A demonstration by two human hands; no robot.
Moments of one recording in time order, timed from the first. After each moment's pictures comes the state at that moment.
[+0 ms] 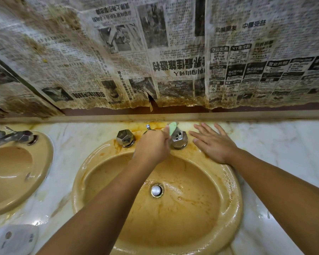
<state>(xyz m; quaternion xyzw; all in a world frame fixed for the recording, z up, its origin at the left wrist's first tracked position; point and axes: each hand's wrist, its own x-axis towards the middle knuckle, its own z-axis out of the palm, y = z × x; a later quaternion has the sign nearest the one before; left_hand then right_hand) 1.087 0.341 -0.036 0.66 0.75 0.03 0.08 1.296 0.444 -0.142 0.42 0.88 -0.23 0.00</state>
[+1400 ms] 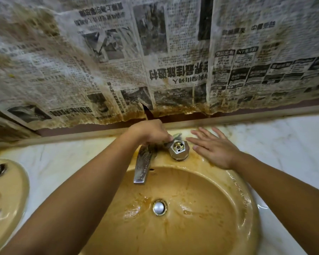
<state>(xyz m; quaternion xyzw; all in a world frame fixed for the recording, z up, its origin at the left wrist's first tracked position) 1.033 0.444 -0.004 0.60 0.69 -0.08 0.40 1.291 0.447 -0.142 0.44 0.87 -0.23 0.01</state>
